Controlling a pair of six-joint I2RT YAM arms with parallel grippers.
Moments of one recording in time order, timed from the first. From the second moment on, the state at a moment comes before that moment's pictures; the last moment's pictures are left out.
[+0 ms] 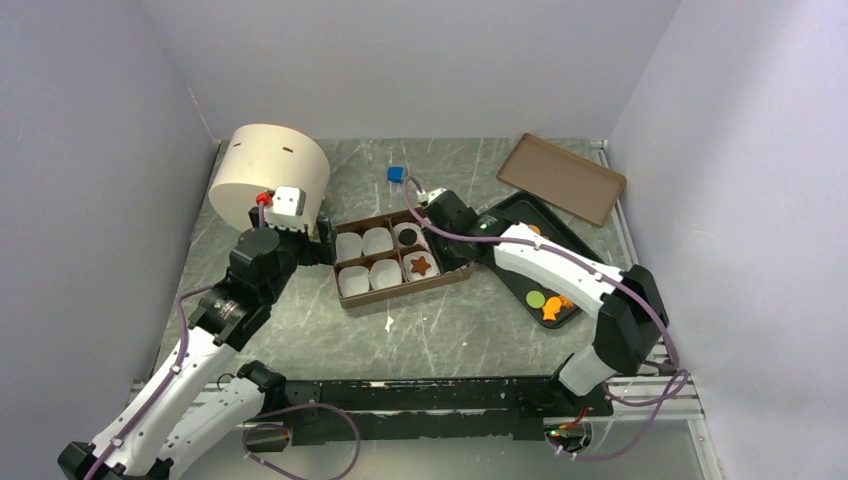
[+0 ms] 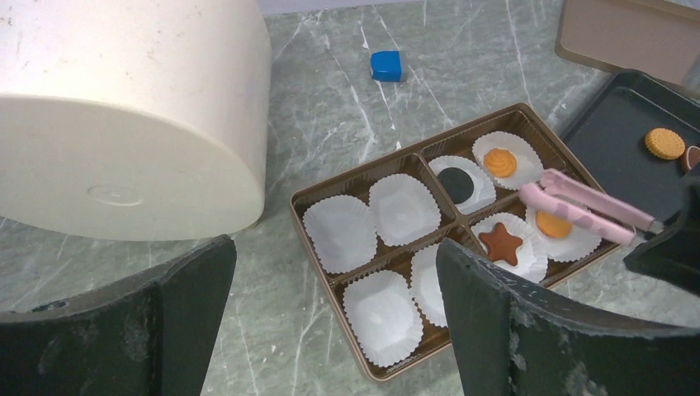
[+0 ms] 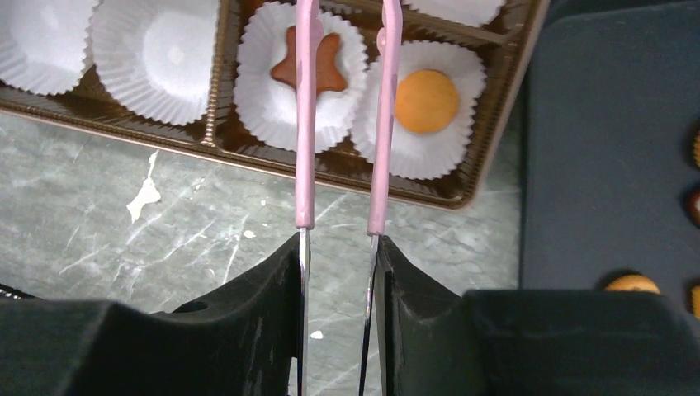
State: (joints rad) left arm -0.50 0.72 0.77 -0.29 -0.28 -0.14; right arm 0.81 1.57 1.26 -0.72 0.16 0.27
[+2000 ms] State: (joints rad) left arm -0.50 0.71 0.77 -0.29 -0.27 -0.13; right arm 0.16 1.64 1.09 -0.62 0.19 0.32
